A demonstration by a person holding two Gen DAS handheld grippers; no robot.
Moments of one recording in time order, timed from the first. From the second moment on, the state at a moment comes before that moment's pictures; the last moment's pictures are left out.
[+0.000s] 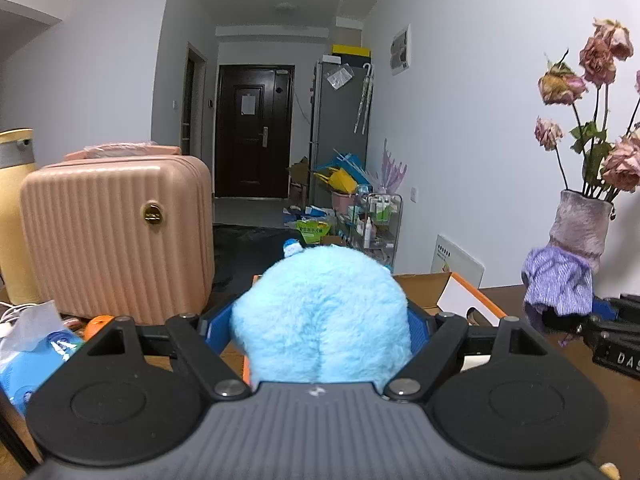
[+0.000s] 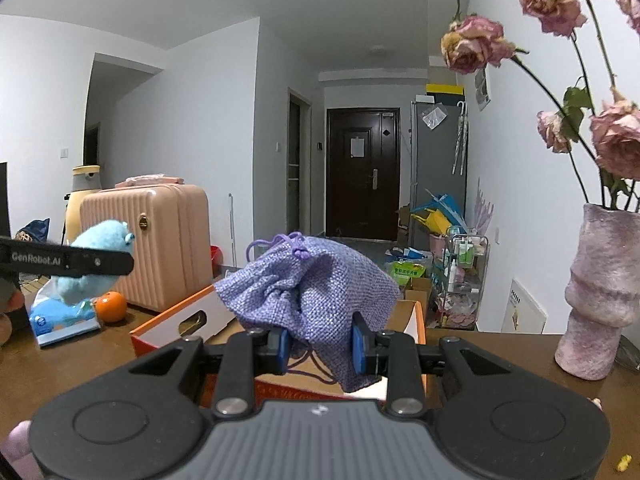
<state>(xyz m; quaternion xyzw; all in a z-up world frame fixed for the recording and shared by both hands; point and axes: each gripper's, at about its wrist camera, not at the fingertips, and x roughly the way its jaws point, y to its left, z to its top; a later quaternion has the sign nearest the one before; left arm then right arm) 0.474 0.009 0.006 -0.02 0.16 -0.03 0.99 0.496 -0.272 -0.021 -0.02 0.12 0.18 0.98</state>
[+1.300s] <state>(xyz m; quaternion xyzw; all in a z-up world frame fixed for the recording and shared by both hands) 0.610 0.006 -0.051 0.02 0.24 0.01 0.97 0.619 -0.224 -0.058 -0.02 0.24 0.17 0.95</state>
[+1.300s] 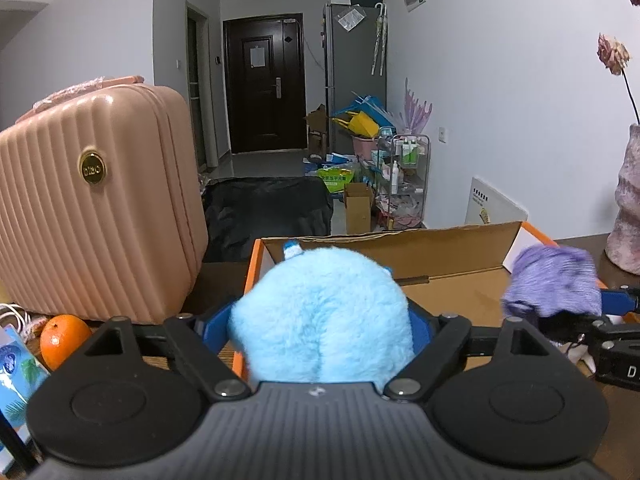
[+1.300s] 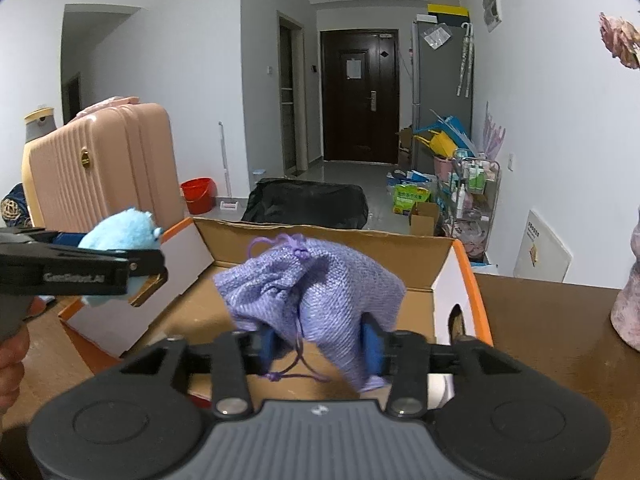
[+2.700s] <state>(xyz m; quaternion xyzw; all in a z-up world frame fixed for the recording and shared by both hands) 0.543 0.051 -0.004 -0.07 0.20 0.08 0.97 0.542 -0.259 -0.012 0.02 0.19 0.11 0.98</state>
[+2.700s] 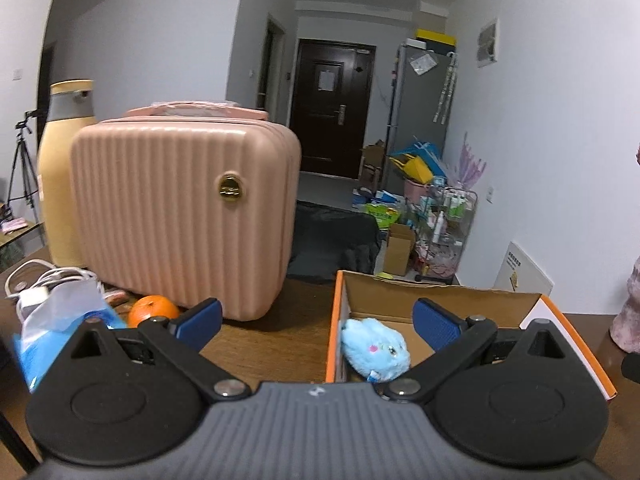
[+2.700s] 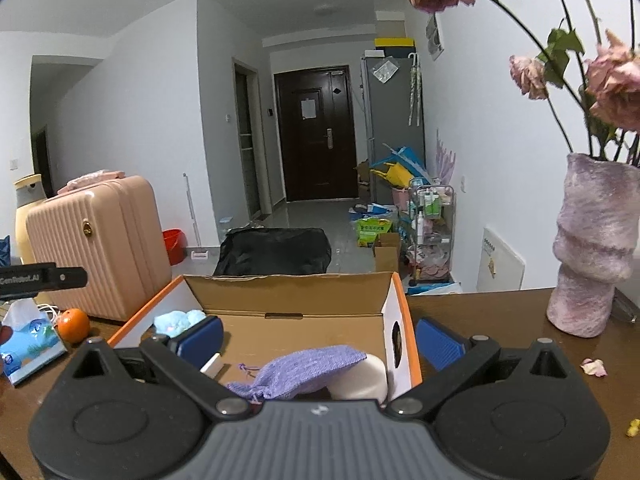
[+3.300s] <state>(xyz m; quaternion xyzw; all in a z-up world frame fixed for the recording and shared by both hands) 0.459 0.035 0.014 -0.08 0.20 0.11 0.97 0.452 -0.229 -0.002 -0.01 0.20 0.07 0.98</state>
